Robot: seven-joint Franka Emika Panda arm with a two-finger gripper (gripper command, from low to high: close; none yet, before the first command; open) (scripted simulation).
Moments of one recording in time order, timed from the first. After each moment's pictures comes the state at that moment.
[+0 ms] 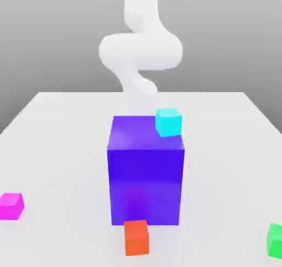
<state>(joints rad) -0.07 -0.71 0.00 -2.32 -0.02 2.34 0.88</state>
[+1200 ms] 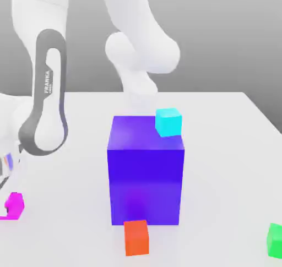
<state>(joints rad) -0.65 0.42 -0.10 -2.45 0.15 2.86 1.48</state>
